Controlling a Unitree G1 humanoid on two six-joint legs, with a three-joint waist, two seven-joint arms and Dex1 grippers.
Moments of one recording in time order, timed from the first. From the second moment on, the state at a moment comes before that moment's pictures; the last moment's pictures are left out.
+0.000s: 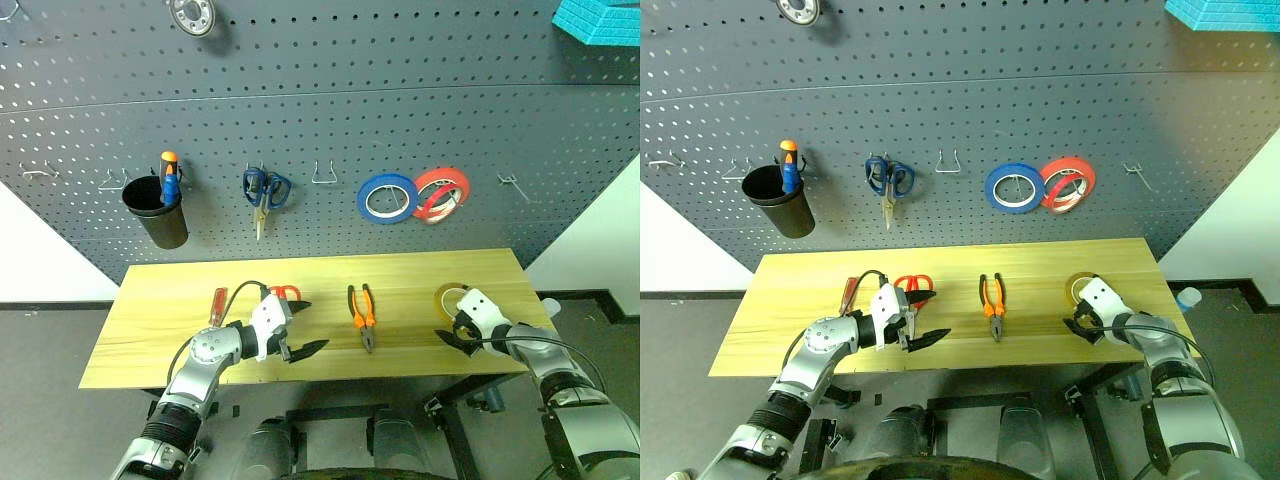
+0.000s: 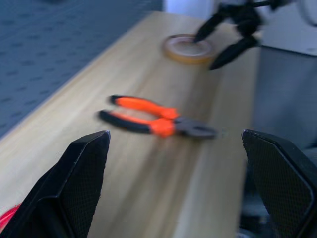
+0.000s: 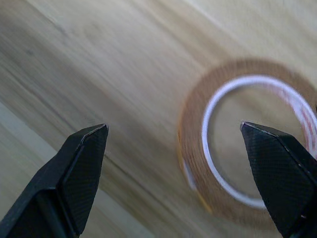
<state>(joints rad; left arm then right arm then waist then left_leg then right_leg) -0.15 0.31 -0.23 0.32 -0.12 -0.16 -0.99 -0.45 -0.59 0.04 1.20 -0.15 -0.30 0.72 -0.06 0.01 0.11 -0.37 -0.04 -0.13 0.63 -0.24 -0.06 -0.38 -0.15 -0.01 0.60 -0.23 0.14</state>
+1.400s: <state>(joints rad) -0.12 0.30 -0.24 0.24 -0.12 -0.16 -0.94 -0.49 -0.62 0.15 1.15 -0.27 -0.31 0.58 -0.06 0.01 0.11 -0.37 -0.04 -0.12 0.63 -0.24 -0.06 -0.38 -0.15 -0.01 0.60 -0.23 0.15</state>
